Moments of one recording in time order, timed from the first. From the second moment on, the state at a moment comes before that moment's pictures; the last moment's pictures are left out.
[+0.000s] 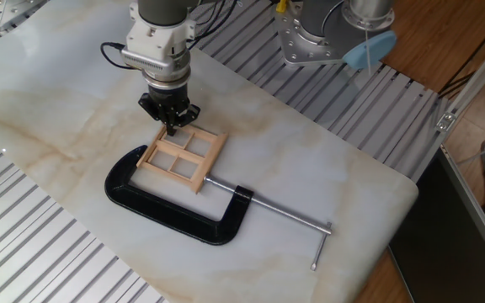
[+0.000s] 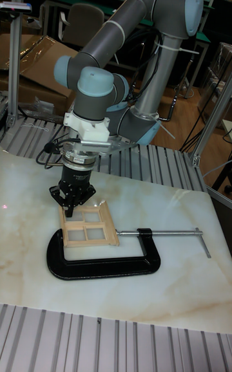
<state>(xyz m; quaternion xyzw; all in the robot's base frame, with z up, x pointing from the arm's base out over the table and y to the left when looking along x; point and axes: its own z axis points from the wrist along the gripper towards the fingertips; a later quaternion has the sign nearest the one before) 0.492 -0.093 0.008 -0.20 0.98 -0.03 0.07</state>
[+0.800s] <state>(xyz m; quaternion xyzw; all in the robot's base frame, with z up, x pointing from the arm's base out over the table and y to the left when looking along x) 0.494 -0.092 0.008 -0.19 0.98 -0.02 0.07</state>
